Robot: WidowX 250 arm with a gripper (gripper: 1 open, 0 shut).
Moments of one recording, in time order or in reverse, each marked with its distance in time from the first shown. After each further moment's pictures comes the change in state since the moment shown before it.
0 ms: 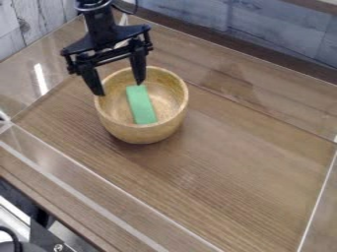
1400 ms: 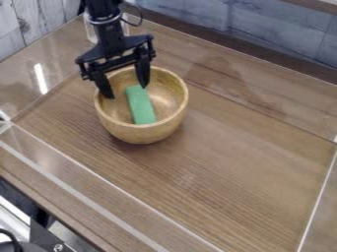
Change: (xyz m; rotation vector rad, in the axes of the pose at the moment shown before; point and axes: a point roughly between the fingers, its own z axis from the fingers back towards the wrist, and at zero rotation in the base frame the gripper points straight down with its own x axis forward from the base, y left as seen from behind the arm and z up) arm 0.032 -0.007 -0.037 0.014 0.022 0.052
